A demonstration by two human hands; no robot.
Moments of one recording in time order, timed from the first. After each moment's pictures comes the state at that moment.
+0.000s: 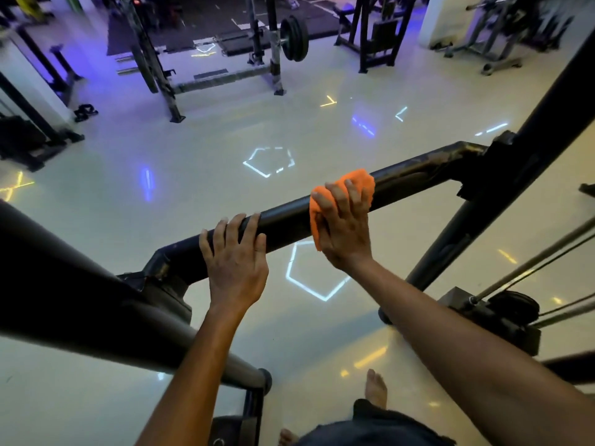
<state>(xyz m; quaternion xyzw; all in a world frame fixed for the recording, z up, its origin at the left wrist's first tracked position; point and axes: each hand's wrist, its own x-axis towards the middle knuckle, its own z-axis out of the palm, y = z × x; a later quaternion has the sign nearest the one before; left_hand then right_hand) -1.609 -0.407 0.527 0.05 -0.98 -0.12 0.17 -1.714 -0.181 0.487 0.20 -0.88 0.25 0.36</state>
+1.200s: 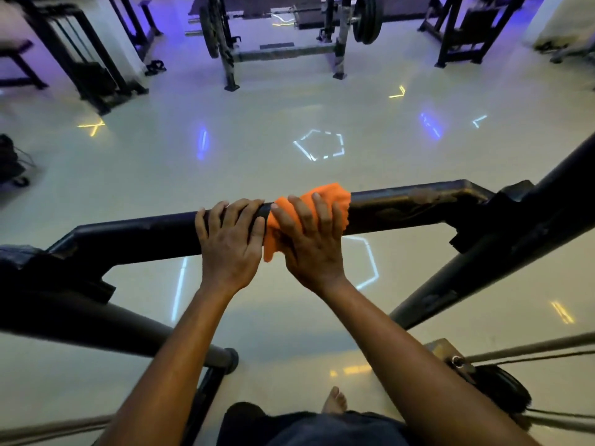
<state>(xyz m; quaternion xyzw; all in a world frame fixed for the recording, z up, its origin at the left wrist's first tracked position) -1.688 -0.261 0.520 0.14 -0.96 -0.13 0.19 -1.774 -0.093 0.473 0.36 -0.85 0.25 0.30</state>
